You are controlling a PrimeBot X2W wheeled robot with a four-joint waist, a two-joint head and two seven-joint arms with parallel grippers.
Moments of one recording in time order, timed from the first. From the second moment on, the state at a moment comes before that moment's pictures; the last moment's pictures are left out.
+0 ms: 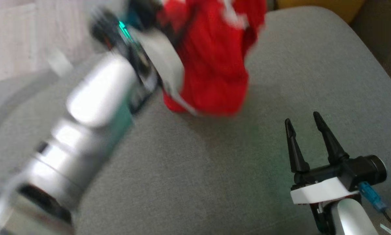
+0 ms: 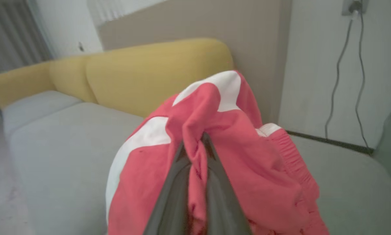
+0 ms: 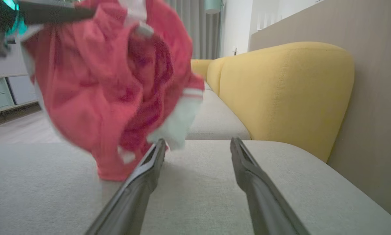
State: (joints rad) left arm -1.10 0.19 -0.85 0.61 -0.68 -0.13 0.13; right arm -0.03 -0.05 0.12 0.09 0.02 0.12 -0.25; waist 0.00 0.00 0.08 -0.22
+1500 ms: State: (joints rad) left arm -0.76 0.13 -0.74 0.75 -0.57 -0.04 -0.12; right arm -0.02 -0.05 0.09 0.07 -0.04 0.12 -0.25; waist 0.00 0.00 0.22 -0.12
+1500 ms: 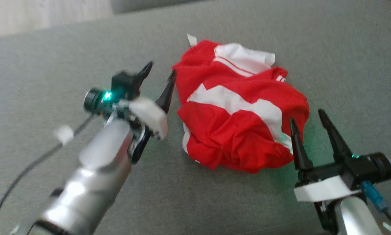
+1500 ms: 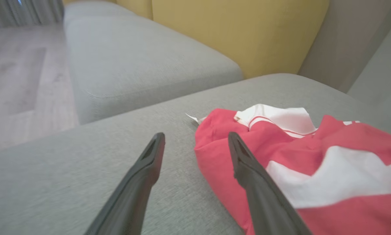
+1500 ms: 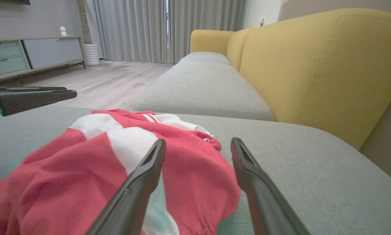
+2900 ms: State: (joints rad) left arm -1.13 0.25 -1.14 0.71 -1.06 -0.12 -0.18; right arm -0.02 -0.05 0.13 0.10 0.05 0.12 -0.25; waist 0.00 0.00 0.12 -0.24
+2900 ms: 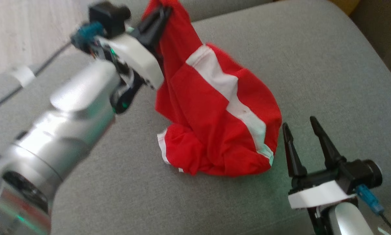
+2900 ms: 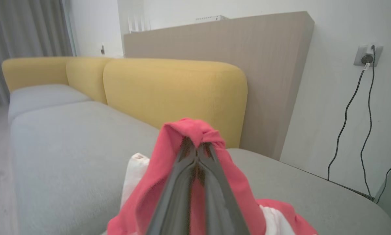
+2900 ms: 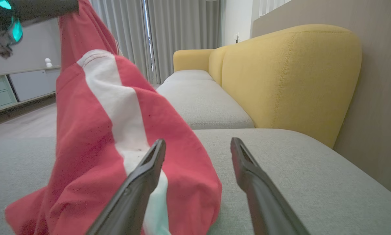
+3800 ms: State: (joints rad) left arm -1.30 0.54 -1.05 0.94 -1.03 -0.06 -0.25; right arm 0.07 -0.05 0.13 0.10 0.02 0.12 -0.25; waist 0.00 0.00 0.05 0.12
